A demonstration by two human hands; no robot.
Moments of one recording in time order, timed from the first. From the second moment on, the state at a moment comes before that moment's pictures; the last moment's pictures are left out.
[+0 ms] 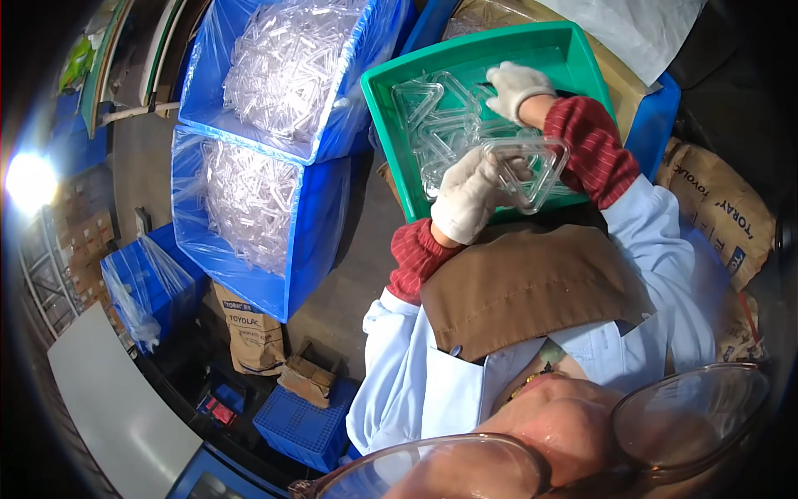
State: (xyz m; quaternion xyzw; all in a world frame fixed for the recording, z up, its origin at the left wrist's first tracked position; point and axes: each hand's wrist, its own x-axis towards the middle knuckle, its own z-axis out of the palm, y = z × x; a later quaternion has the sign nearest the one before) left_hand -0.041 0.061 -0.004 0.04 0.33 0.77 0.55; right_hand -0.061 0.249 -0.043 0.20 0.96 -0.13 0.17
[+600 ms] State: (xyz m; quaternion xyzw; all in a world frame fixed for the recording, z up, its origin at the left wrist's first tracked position) left_hand -0.086 -0.024 -0.011 -0.08 0.58 0.79 0.20; right_hand -0.047 0.266 -0.054 0.25 0.85 -0.46 0.11
